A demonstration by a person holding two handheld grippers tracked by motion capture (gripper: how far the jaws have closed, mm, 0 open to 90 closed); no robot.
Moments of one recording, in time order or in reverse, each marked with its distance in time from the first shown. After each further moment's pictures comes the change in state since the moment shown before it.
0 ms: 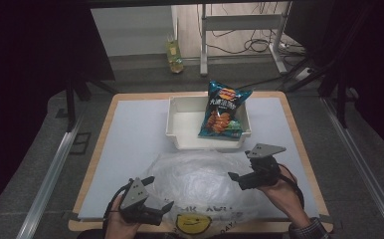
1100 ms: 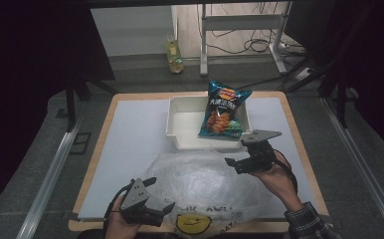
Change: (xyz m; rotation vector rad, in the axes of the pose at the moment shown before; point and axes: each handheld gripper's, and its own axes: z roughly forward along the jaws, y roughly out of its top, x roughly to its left) left arm -0.003 0.001 0.001 -0.008 -0.031 0.004; right arm -0.022 0.025 0.016 -0.015 0.007 0.037
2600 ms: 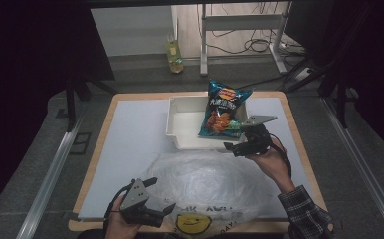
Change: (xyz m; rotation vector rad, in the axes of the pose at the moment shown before) left arm 0.000 0.000 0.000 -0.013 -0.022 -0.001; right arm -0.033 0.023 0.024 0.003 -0.040 0.026
